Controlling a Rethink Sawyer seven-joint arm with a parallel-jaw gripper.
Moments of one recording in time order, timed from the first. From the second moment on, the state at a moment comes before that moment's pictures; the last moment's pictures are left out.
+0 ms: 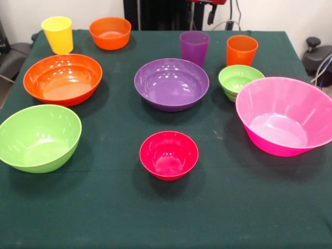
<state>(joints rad) -0.17 -0.70 0.01 2.12 -0.19 0.36 1.89</state>
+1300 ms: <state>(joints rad) -0.33 -0.72 0.00 2.12 -0.20 0.36 1.89</state>
